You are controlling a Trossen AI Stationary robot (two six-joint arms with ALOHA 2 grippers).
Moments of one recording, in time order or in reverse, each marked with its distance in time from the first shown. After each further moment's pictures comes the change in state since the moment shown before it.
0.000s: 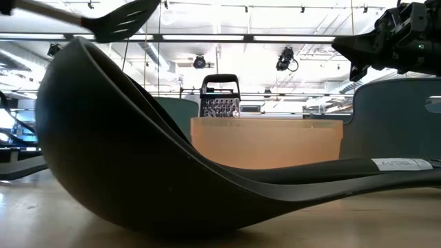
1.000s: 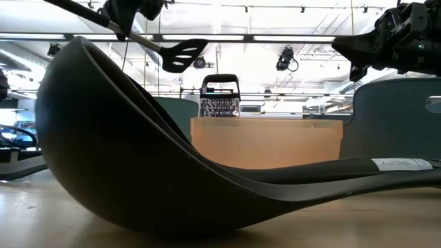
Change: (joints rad) left arm 1.024 -0.045 0.180 0.003 0.434 1.051; right arm 0.000 0.000 0.000 -0.002 0.000 0.000
